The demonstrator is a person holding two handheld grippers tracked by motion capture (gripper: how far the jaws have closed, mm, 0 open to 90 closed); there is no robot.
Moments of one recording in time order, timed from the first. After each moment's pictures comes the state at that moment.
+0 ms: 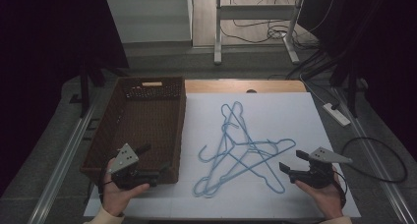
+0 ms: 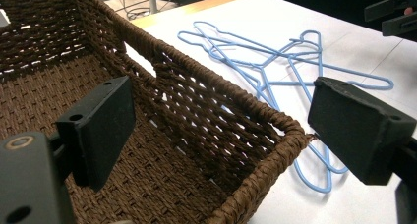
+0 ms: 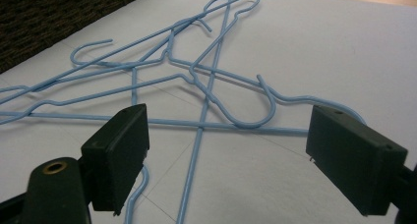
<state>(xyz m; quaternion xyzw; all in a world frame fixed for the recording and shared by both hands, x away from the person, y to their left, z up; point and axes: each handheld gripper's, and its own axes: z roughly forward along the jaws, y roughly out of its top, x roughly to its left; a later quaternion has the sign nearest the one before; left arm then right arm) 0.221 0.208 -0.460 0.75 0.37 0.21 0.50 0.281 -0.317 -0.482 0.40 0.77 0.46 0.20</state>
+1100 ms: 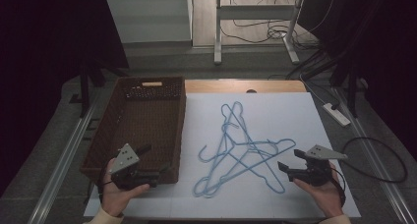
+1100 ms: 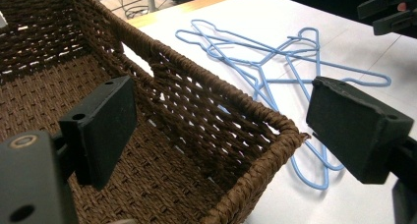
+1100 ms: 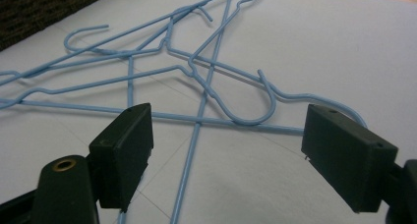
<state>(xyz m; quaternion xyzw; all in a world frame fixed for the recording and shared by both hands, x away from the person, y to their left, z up) 0.220 0.207 -0.457 0.75 0.37 0.21 0.50 0.288 -0.311 -0.479 0.39 0.80 0.42 0.20</state>
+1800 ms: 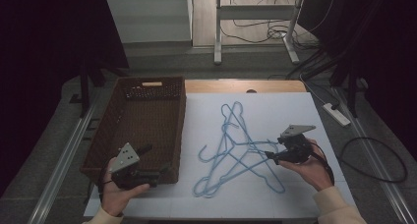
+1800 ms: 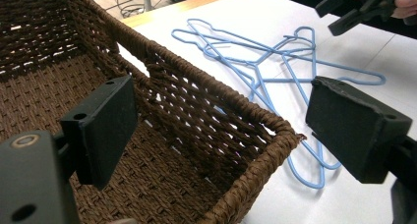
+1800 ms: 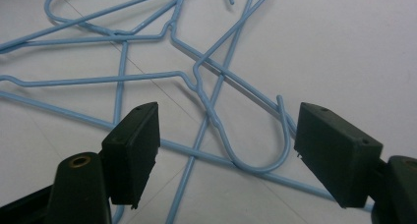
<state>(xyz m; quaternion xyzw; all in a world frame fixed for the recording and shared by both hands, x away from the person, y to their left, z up) 0.221 0.206 -0.456 0.76 0.37 0.20 0.50 0.349 -0.267 -0.465 0.33 0.87 0.32 0.15</state>
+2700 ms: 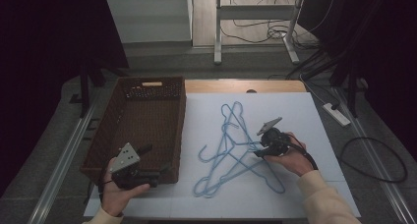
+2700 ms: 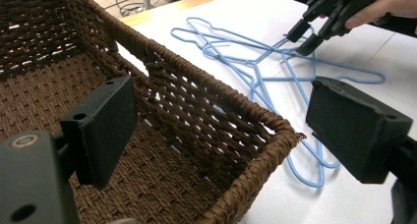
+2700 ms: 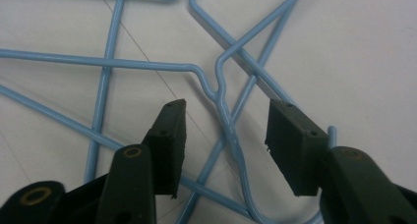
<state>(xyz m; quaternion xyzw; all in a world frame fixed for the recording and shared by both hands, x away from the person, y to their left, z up) 0.221 0.206 -0.456 0.76 0.37 0.20 0.50 0.384 -0.219 -0.489 0.27 0.93 0.21 0.11</state>
